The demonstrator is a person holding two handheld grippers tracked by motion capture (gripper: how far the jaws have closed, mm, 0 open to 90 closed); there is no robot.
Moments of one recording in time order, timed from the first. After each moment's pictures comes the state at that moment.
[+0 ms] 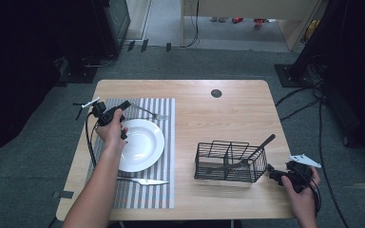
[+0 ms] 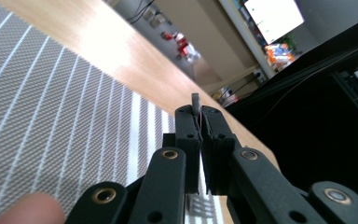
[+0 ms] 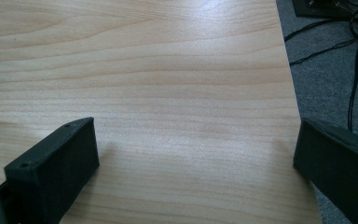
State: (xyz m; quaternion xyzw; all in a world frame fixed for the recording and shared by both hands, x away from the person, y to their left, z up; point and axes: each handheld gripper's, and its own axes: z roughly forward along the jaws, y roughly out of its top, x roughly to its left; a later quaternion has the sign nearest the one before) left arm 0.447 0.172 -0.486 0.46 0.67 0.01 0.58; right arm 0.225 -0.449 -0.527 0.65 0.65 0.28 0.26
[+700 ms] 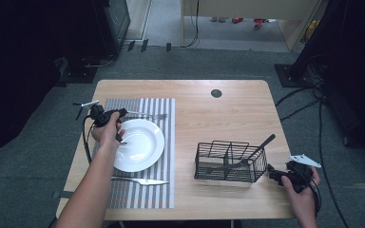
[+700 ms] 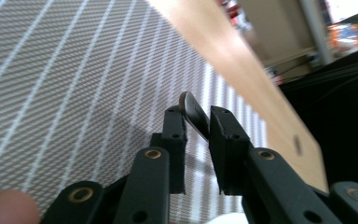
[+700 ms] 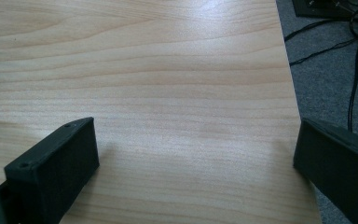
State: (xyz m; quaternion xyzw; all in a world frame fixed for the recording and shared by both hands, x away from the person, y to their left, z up) left arm 0.457 0.189 -0.503 0.46 0.75 -0.02 0.47; right arm 0.225 -0.449 -0.527 0.65 0.65 0.28 0.26
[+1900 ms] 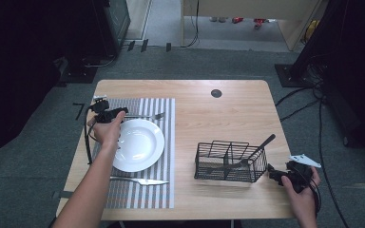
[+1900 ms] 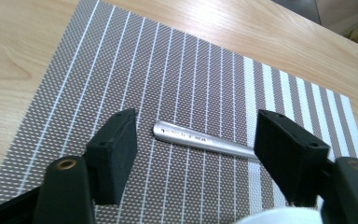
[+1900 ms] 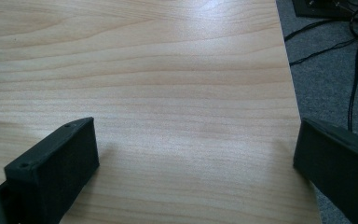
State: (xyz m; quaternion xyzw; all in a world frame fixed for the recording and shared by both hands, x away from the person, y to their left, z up) left arm 0.455 0.167 -0.474 0.59 0.71 0.15 0.36; right arm 0.226 -0.449 -0.527 0.65 0.65 0.28 0.26
